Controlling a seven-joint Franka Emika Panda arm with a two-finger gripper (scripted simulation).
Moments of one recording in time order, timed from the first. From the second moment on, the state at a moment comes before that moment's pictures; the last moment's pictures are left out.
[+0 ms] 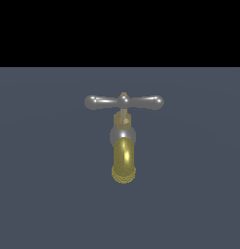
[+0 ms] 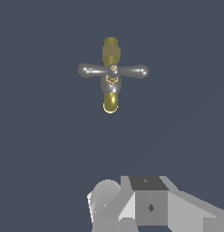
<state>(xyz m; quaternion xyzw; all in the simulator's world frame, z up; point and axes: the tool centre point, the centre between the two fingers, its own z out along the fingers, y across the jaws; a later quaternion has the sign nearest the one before) -0.254 -0.007 0.493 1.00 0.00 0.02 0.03</state>
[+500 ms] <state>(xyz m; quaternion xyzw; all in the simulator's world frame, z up) -0.253 -0.012 0.486 1.00 0.02 0.02 0.03</state>
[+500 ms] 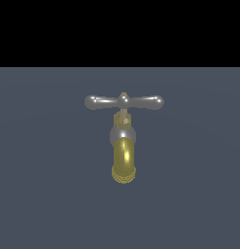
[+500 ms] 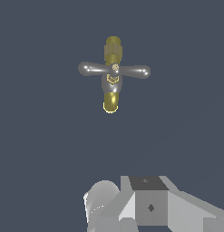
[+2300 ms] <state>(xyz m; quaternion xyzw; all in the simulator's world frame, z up) -0.199 -0.090 0.337 0.92 0.40 0.01 0.02</state>
